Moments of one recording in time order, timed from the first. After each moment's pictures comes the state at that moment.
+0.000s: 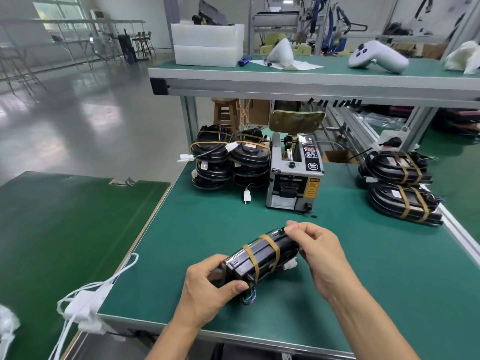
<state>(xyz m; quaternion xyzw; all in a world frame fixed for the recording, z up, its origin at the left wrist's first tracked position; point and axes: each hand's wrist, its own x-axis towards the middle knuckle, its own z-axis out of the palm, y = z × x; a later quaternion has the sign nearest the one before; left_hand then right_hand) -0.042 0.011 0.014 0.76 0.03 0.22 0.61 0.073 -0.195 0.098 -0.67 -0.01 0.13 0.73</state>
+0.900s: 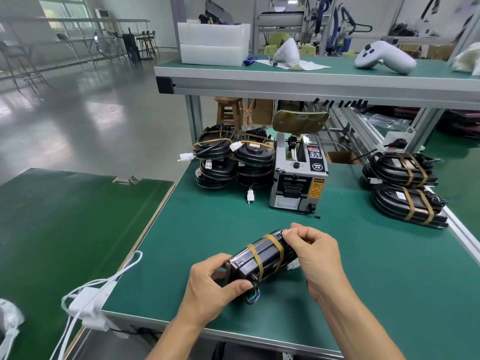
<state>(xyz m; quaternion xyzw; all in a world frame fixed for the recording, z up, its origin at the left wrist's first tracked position) -0.040 0.013 0.009 0.76 0.03 0.21 0.61 0.067 -0.178 0.085 -0.69 -0.01 0.06 0.72</state>
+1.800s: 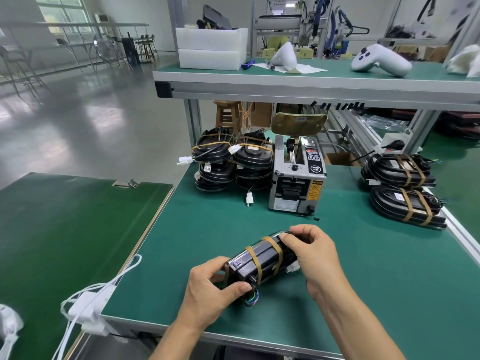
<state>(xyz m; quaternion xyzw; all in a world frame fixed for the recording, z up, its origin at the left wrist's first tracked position) -0.040 0.012 0.010 0.76 0.04 0.22 0.61 0.076 -0.177 0.077 -0.70 0.05 0.06 0.71</state>
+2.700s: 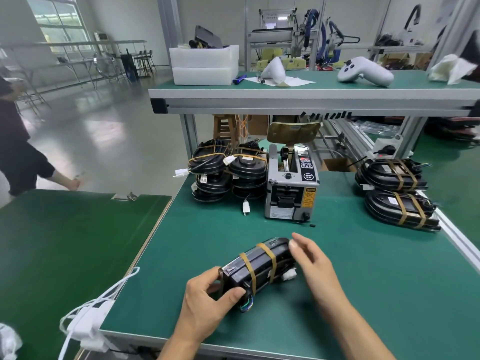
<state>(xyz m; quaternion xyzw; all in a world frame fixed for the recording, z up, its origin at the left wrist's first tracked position) -0.040 0.018 0.001 0.77 0.05 0.23 0.59 0.076 -0.207 0.051 -0.71 -0.06 0.11 0.69</state>
